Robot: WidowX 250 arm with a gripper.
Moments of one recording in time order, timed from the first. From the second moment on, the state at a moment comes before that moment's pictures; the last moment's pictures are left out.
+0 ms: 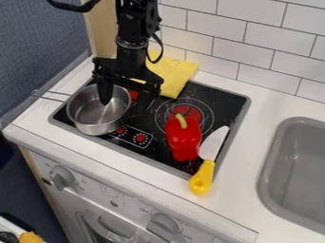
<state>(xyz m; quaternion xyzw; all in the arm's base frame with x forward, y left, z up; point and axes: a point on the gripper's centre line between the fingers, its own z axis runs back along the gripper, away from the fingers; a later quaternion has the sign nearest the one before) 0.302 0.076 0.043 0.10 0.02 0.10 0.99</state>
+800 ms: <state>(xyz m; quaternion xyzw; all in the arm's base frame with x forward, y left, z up) 0.308 0.033 0.075 0.08 -0.01 0.03 1.00</state>
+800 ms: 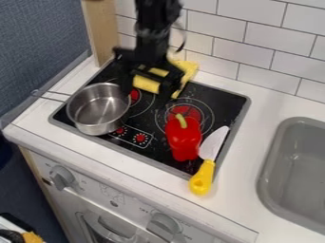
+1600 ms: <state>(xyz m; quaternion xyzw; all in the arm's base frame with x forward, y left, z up) 0.276 -0.021 0.070 0.06 -0.02 -0.06 1.00</state>
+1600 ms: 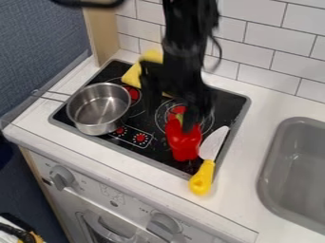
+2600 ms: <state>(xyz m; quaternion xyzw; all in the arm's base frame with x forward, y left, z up) 0.281 -0.030 0.051 0.02 -0.01 -0.08 1.00</state>
